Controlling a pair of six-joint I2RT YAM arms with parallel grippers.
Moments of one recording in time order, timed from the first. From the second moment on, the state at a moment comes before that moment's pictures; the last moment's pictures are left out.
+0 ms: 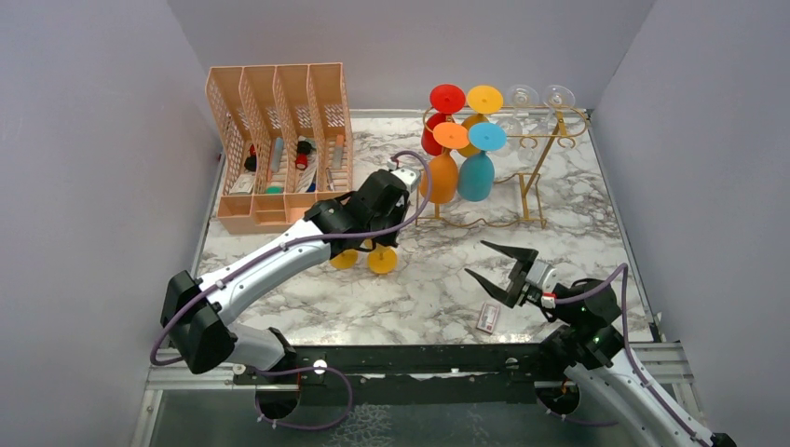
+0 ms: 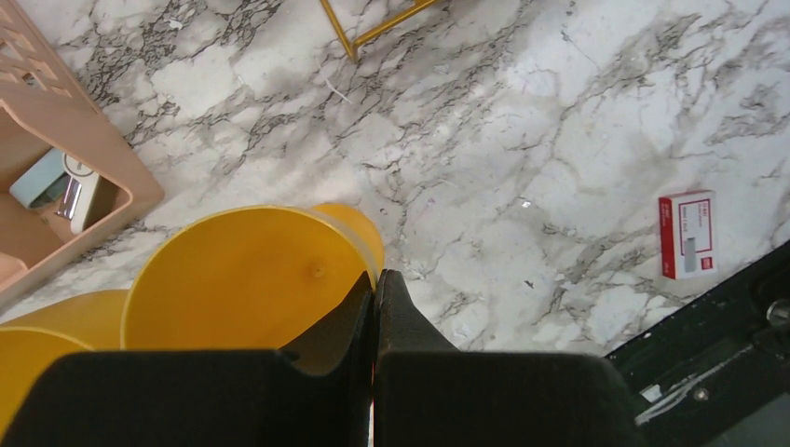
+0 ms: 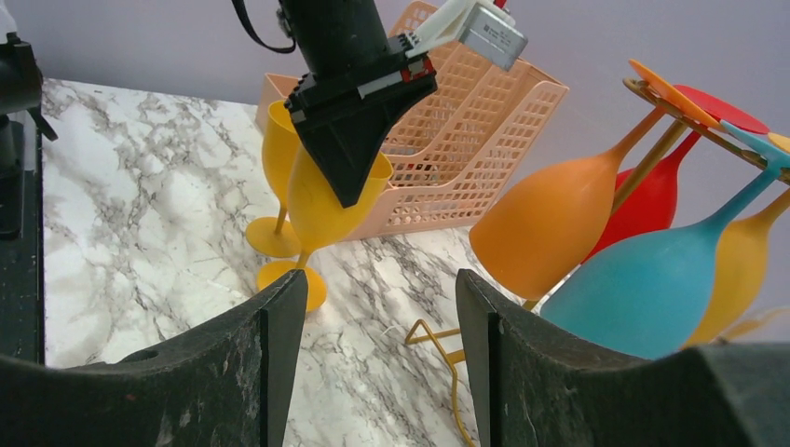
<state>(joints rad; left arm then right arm) -0.85 1.35 1.21 -0.65 -0.12 -0.27 0.62 0.18 0.24 0.22 -0.46 -0.32</state>
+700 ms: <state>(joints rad) -0.85 1.44 1.19 -0.49 -0.26 -0.23 0.62 0.18 0.24 0.21 -0.42 -0.30</state>
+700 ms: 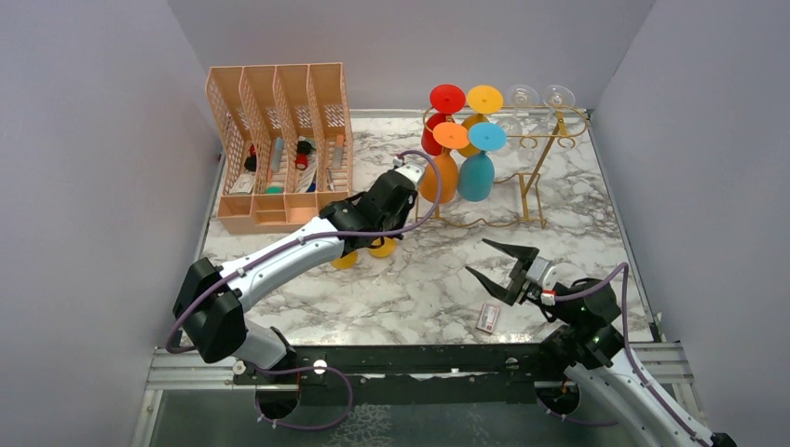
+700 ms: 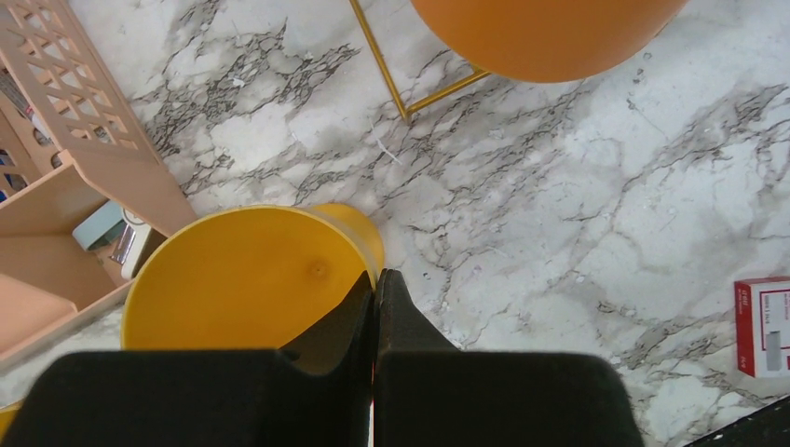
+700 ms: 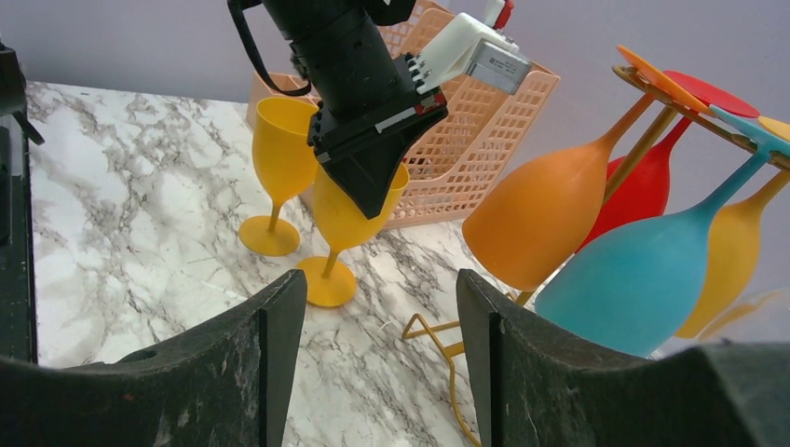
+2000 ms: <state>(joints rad) -0.85 1.43 1.19 -0.53 -0.32 -0.25 0.62 0.24 0.24 0.19 -0.32 -0.23</state>
